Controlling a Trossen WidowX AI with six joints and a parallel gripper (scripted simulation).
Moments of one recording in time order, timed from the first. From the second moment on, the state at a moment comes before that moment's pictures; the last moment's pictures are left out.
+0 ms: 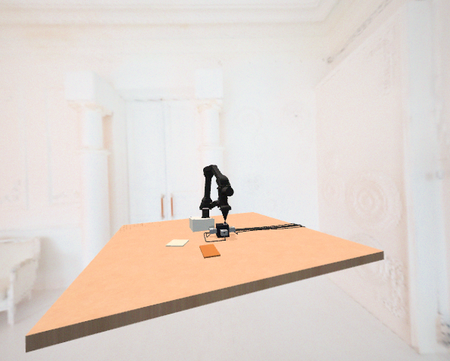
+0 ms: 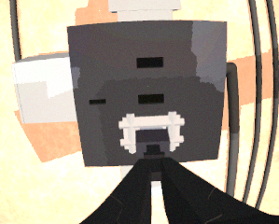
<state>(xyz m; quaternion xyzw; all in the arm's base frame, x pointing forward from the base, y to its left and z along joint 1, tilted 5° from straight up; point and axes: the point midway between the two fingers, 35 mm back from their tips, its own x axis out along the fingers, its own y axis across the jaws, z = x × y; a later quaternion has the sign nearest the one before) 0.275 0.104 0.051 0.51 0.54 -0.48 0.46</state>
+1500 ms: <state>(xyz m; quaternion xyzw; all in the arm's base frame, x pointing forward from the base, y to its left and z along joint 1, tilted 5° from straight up) 0.275 0.104 0.050 0.51 0.54 -0.48 0.46</state>
